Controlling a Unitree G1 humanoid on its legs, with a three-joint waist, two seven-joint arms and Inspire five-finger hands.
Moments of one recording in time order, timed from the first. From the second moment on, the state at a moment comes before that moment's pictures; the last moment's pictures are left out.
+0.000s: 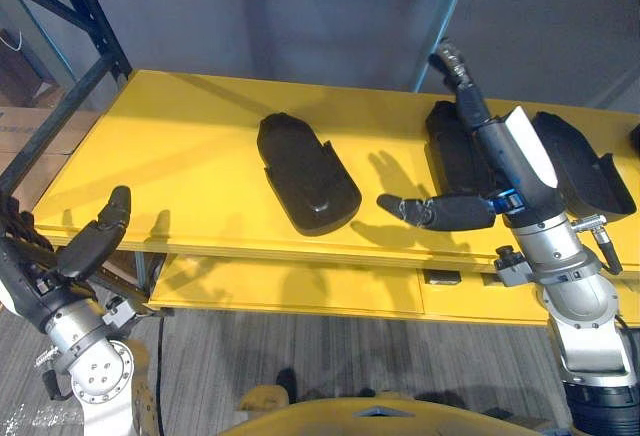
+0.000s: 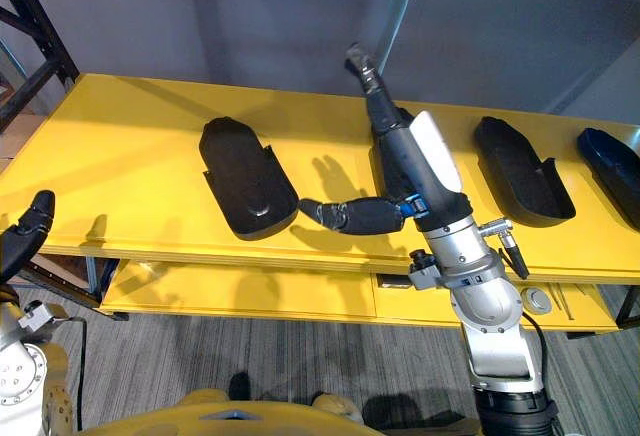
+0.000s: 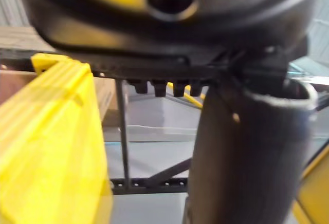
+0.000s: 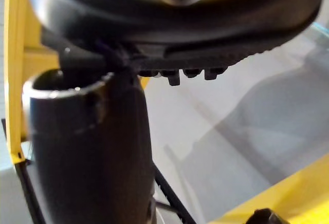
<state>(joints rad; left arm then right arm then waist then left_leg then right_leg) 0.37 0.09 0.41 -0.27 -0.19 -0.28 0.46 0.07 -0.50 -0.13 -0.41 -0.07 -0.45 0.24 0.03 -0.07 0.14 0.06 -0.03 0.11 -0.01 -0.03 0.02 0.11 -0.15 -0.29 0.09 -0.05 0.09</state>
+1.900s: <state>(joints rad) 0.16 0.10 0.17 0.71 -0.70 -0.24 0.01 -0.52 -0.66 0.18 -0.31 0.17 -0.37 0.60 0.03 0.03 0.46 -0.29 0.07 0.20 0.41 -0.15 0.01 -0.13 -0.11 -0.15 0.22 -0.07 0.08</state>
